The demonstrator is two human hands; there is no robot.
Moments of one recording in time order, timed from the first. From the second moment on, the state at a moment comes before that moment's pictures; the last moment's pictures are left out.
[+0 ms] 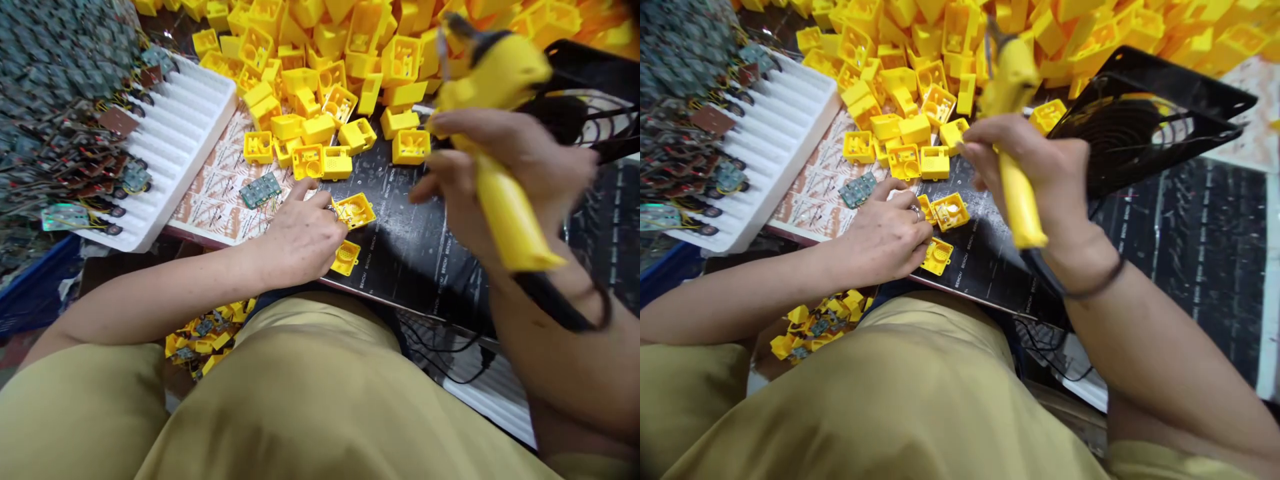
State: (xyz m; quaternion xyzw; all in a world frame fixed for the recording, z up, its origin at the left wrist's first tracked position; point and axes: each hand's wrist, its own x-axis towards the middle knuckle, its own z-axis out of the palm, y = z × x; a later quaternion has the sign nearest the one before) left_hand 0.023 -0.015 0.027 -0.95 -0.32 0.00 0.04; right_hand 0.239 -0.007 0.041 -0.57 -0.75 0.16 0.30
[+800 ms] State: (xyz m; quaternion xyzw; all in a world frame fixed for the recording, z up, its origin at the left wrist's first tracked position) left_hand -0.052 0.031 0.052 -0.90 -0.44 -0.07 -0.01; right_hand 0.258 -0.089 -0.030 -0.48 -0.74 0.24 0.41
